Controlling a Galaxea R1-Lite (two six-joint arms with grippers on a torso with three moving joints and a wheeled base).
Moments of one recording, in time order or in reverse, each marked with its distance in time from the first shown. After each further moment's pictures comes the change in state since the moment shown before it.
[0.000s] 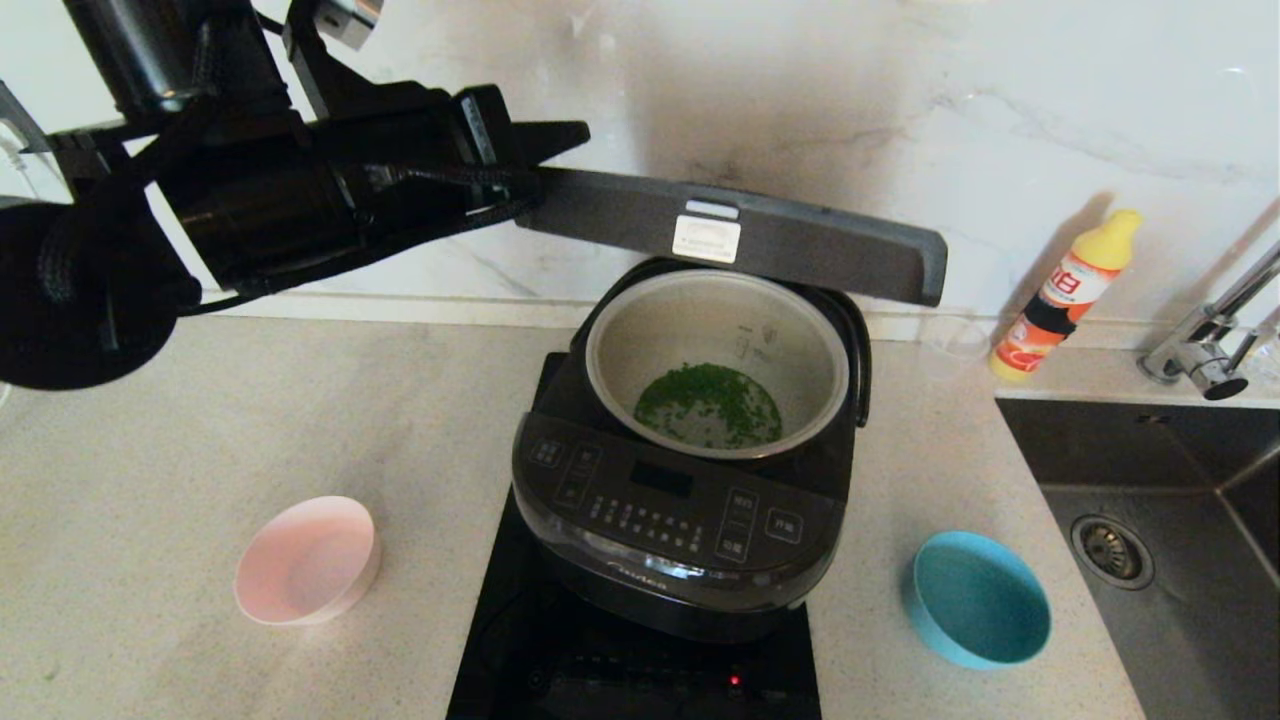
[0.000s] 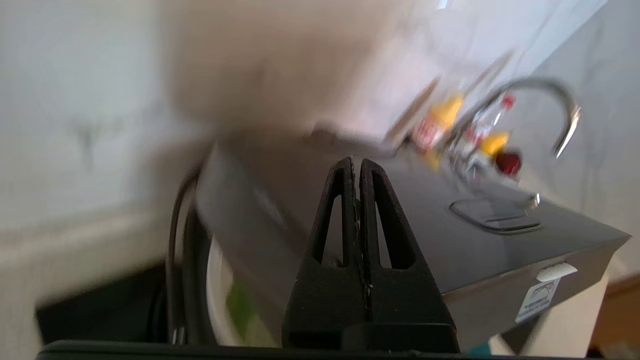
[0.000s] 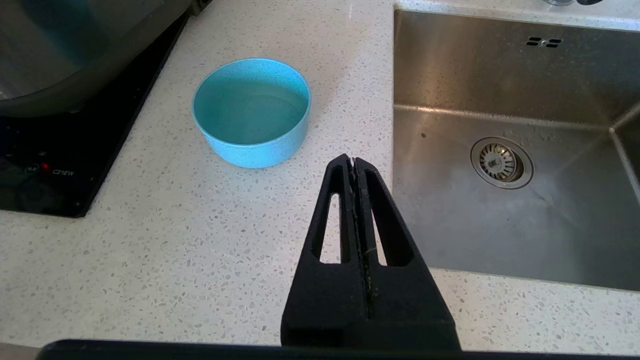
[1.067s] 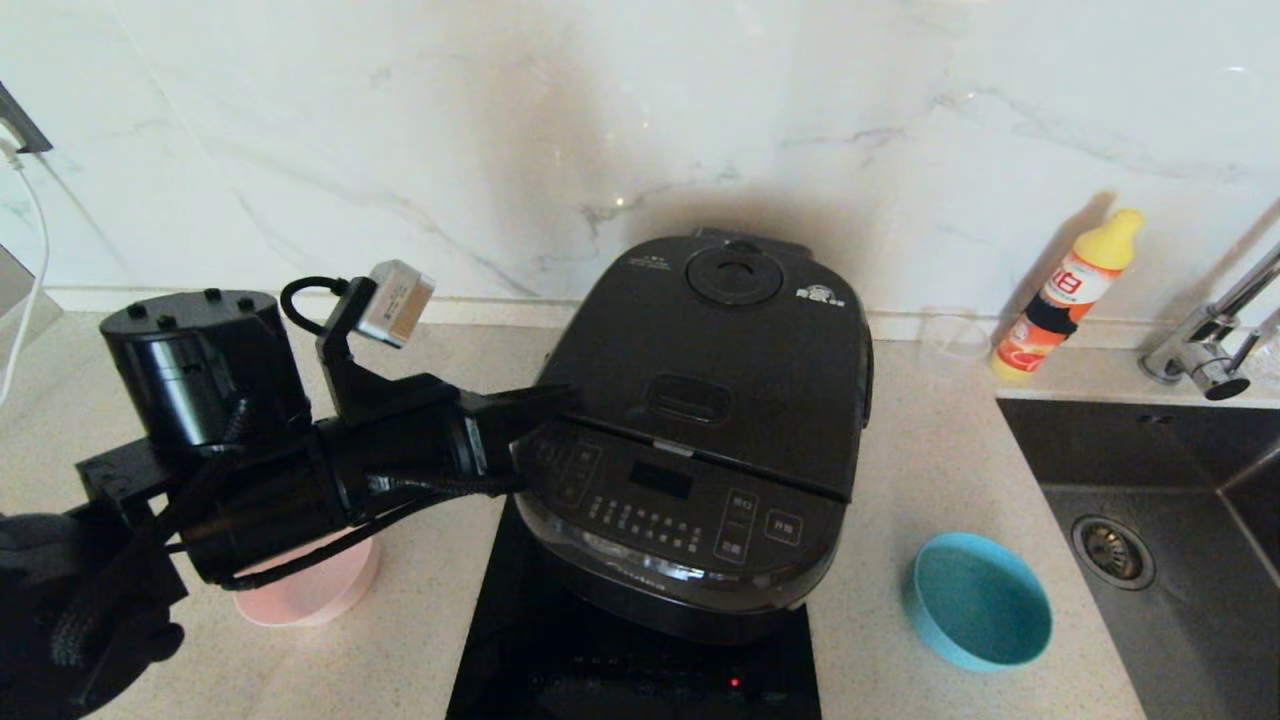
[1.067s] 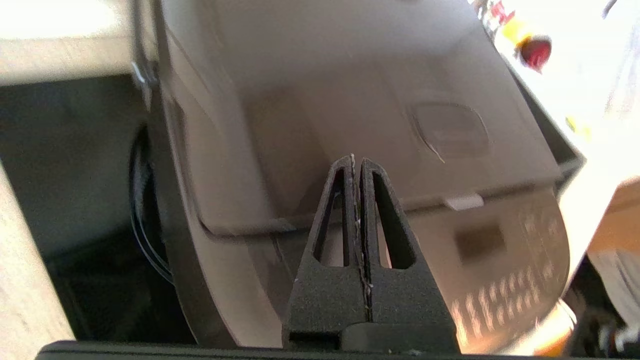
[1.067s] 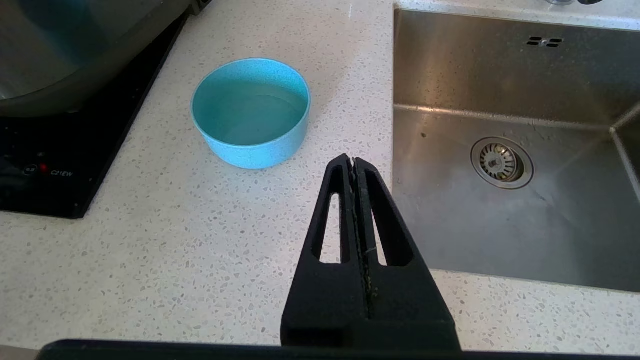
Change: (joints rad) left arm -0.025 -0.094 0.697 -0.365 -0.006 0.030; right arm 0.000 0.000 0.000 0.000 0.000 0.000
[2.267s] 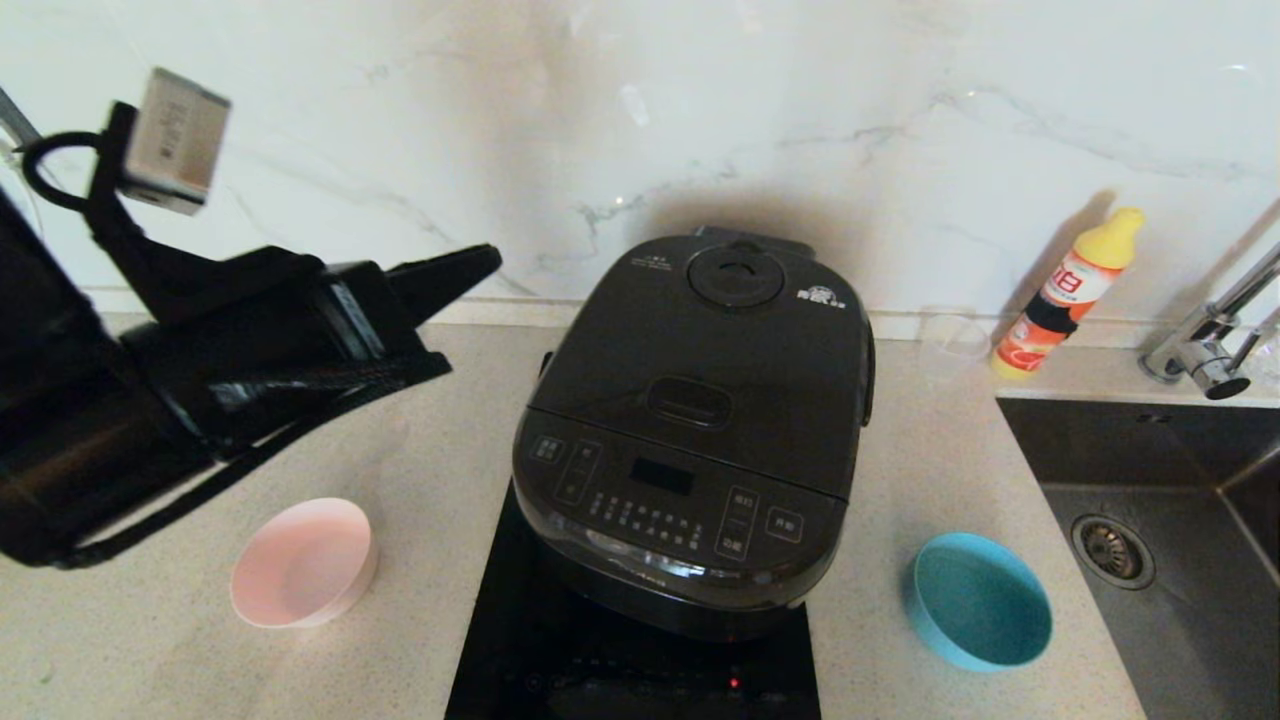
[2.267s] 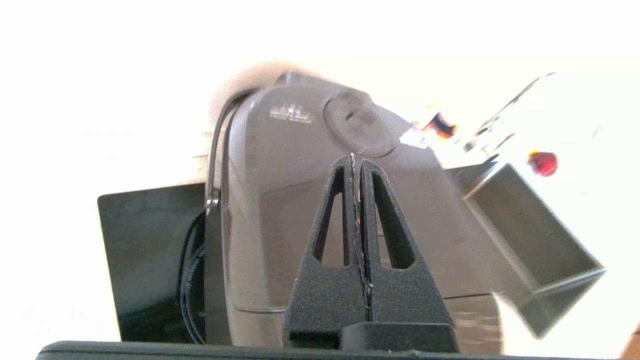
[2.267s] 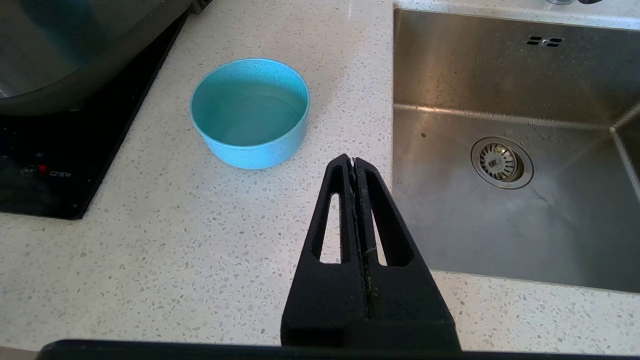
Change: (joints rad) left arm -0.046 -0.233 -0.117 0.082 0.221 -0.037; right arm 0.000 0.000 0.000 0.000 0.000 0.000
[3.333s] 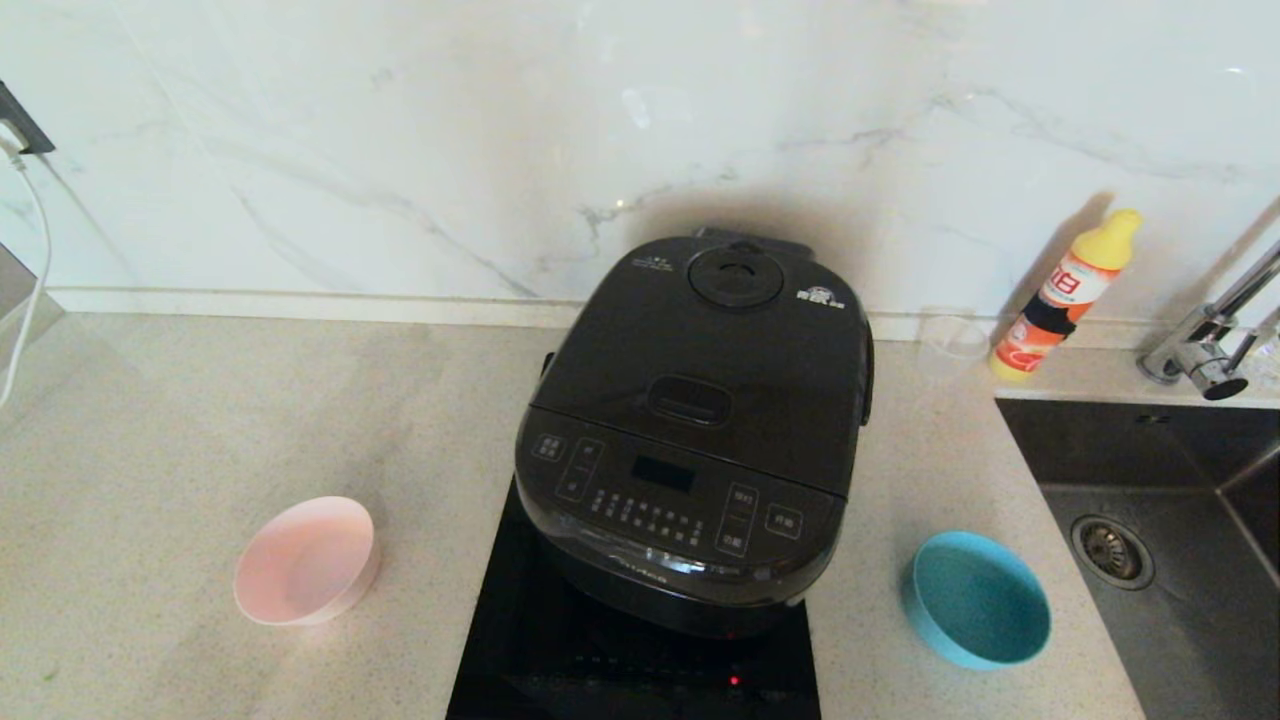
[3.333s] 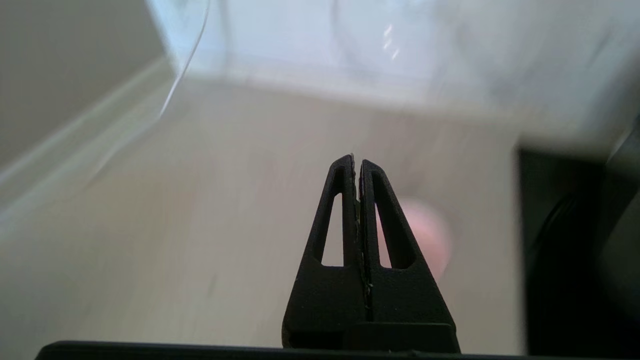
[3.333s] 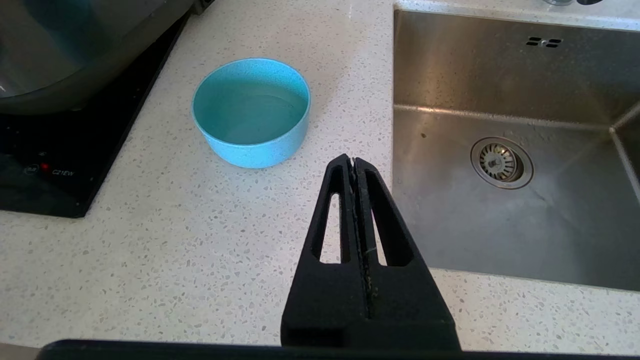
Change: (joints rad) left arm 0.433 -1.122 0.447 0.633 0.487 0.305; right arm 0.000 0.000 0.000 0.000 0.000 0.000
